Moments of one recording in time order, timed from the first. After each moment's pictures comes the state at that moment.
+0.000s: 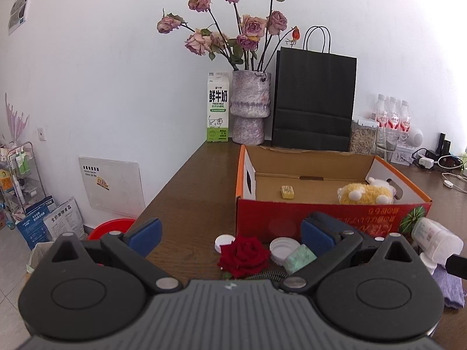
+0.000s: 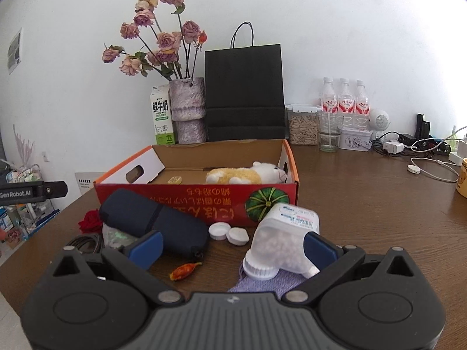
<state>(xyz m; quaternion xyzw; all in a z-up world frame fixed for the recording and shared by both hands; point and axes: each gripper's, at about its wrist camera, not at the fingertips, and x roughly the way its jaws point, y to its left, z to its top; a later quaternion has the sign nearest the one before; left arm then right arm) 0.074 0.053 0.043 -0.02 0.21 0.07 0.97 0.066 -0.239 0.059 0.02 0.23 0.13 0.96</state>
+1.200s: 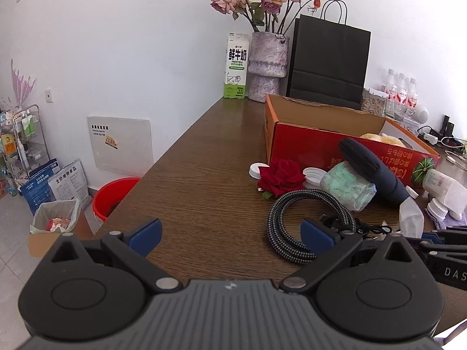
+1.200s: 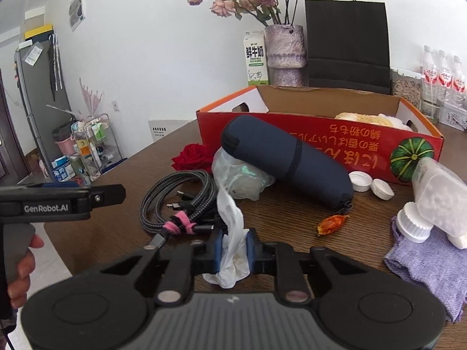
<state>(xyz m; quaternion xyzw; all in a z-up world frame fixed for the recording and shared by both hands) 0.029 0.093 -0.005 -0.05 0.27 0.07 0.96 0.066 -0.145 0.020 -0.01 0.30 0.27 0.92</state>
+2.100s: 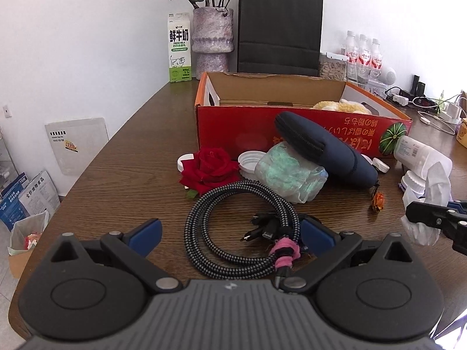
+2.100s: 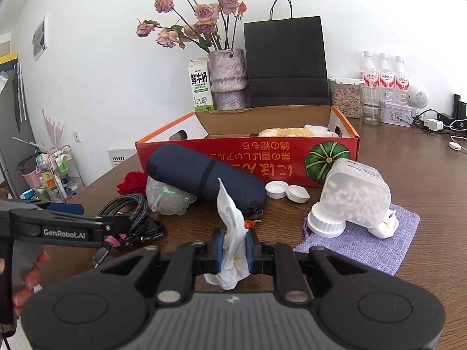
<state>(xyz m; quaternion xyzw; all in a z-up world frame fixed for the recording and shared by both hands) 0.079 0.039 -0.014 0.00 0.31 0.00 0.95 0.061 -0.203 0.029 0.02 0.26 0.19 0.95</state>
